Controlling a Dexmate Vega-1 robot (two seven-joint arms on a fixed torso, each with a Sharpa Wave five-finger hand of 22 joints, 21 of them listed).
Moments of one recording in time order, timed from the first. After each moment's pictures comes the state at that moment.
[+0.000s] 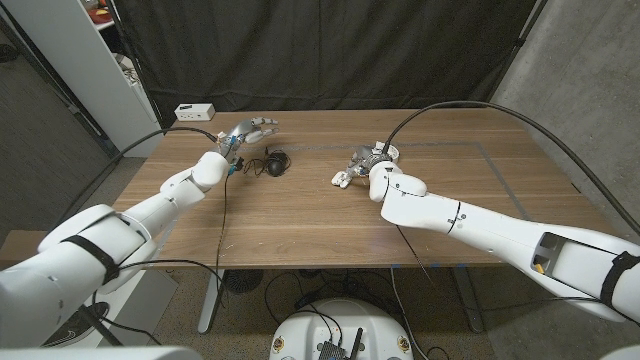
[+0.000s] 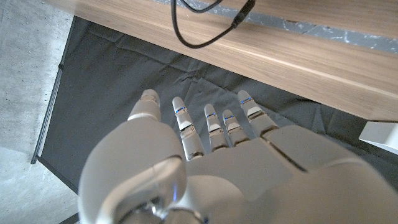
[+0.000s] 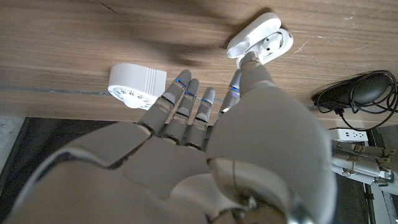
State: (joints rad) left arm 0.37 0.55 0.73 -0.71 0.03 -0.53 0.21; left_hand 0.69 0.13 0.22 -0.10 0.21 0.58 -0.18 0.20 0.21 0.22 -0.06 0.27 0.27 0.10 -0.04 0.19 0.17 0.21 0.09 0.21 0.19; right arm -0.40 -0.57 -1.15 -1.87 -0.22 -1.07 -0.12; right_hand 1.14 0.11 0.17 -0.15 0.18 1.00 -0.09 0.25 0.35 0.51 -0.08 0.25 0.35 0.40 -0.04 0.40 0.32 0.53 0.04 0.23 0.19
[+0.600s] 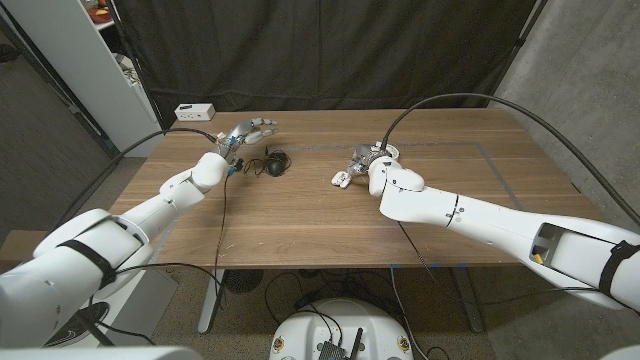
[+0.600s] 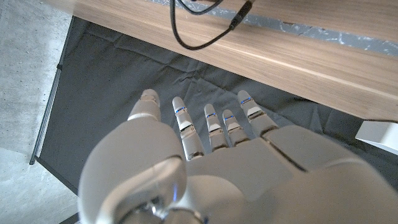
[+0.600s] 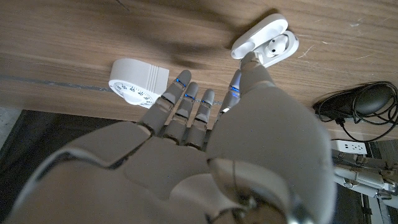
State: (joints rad) left arm 0.39 0.56 0.71 -0.74 0.04 -0.51 0.21; left_hand 0.69 0.13 0.21 -0.11 0.21 0.58 -0.18 0.20 0.21 0.22 -0.06 0.27 0.27 0.10 -0.04 0.19 0.17 0.21 0.09 0.21 0.19; right arm -0.35 -0.56 -1.19 -1.85 -0.25 -1.09 -0.04; right_hand 1.14 0.11 0.16 -0.15 0.18 1.00 -0.09 0.24 0.34 0.48 -0.07 0.24 0.35 0.36 -0.04 0.38 0.31 0.52 0.05 0.23 0.19
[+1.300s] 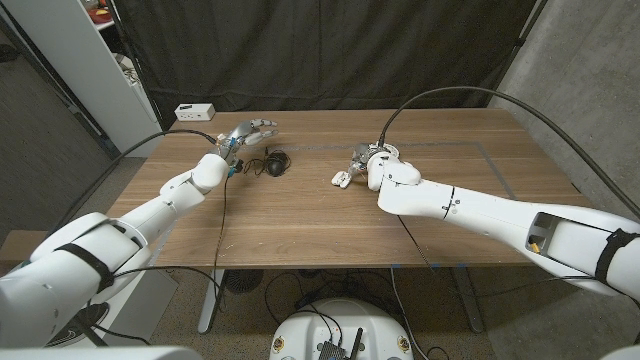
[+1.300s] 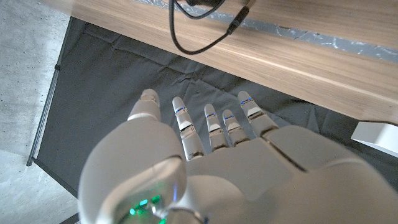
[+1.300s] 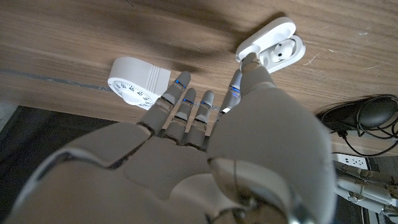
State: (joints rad) left arm 0.40 0.57 0.70 -0.77 0.04 -0.48 0.21; left_hand 0.69 0.13 0.21 -0.11 0.21 0.58 -0.18 0.20 0.21 0.22 -0.06 0.27 0.27 0.10 -0.04 0.19 0.17 0.20 0.09 0.21 0.19; right arm -0.29 -0.55 -1.24 -1.82 -0.27 -1.10 0.03; right_hand 1.12 0.11 0.16 -0.15 0.18 1.01 -0.08 0.24 0.34 0.46 -0.06 0.24 0.34 0.29 -0.04 0.36 0.30 0.51 0.07 0.23 0.19
